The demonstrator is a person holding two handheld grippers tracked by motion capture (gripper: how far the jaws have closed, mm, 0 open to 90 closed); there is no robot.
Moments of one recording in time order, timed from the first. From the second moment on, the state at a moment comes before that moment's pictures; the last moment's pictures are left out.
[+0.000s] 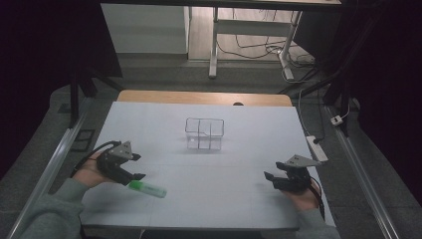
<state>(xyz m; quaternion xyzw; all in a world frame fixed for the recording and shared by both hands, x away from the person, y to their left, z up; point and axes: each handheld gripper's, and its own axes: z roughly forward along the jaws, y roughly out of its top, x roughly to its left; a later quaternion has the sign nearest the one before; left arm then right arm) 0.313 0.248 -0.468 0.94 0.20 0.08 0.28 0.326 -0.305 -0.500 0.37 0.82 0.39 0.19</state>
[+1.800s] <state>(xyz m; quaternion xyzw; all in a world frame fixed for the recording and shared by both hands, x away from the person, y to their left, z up) 0.319 0.232 -0.514 0.99 0.06 0.01 0.15 0.328 -0.306 -0.503 0.37 0.82 0.40 0.18</state>
